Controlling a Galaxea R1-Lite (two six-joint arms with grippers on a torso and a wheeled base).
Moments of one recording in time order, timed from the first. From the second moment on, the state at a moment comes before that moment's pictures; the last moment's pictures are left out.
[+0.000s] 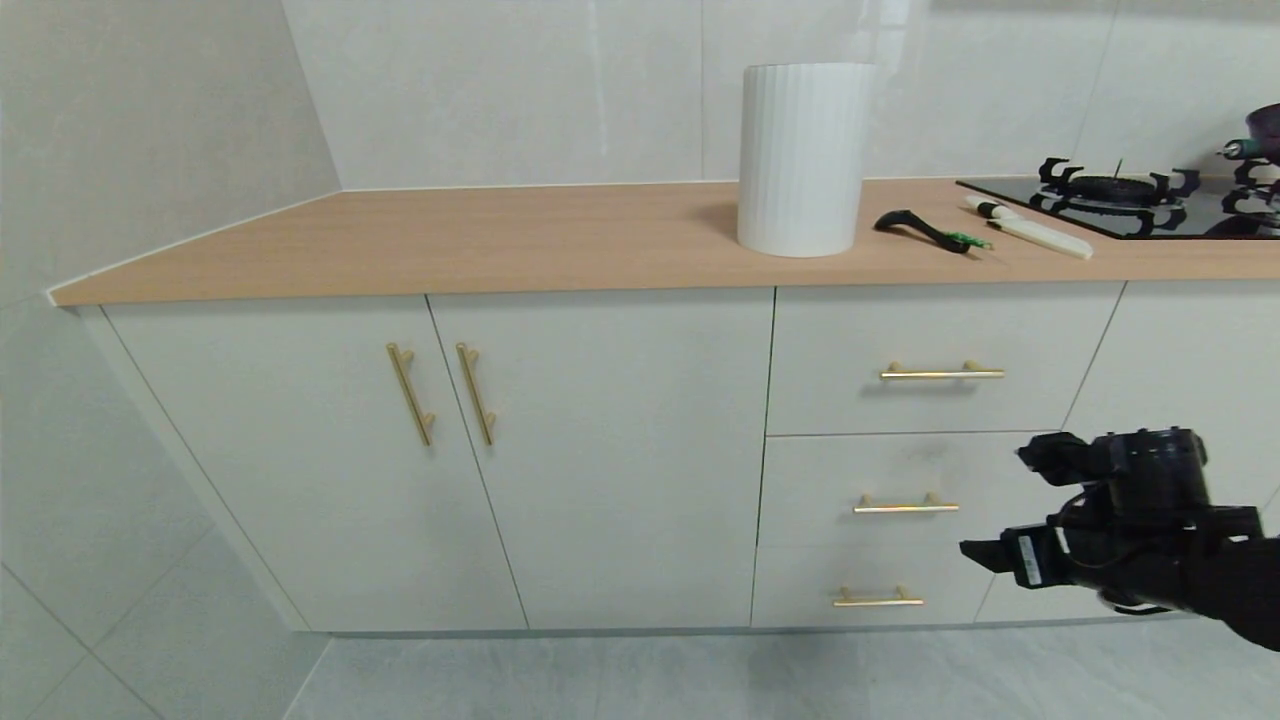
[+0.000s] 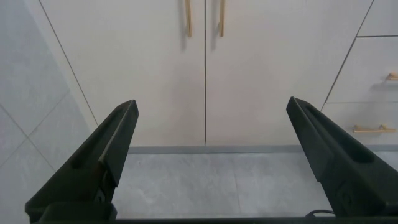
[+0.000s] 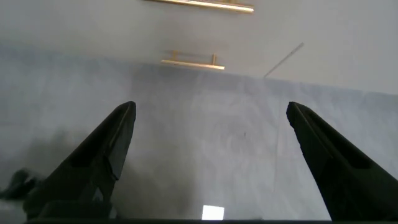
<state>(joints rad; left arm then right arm) 0.00 0.00 0.00 0.01 0.00 0.00 0.08 1.92 -0.55 -0.68 -0.03 -0.07</state>
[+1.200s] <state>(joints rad) 0.00 0.00 0.00 0.01 0.00 0.00 0.09 2.46 -0.97 -0.91 -0.22 0.07</state>
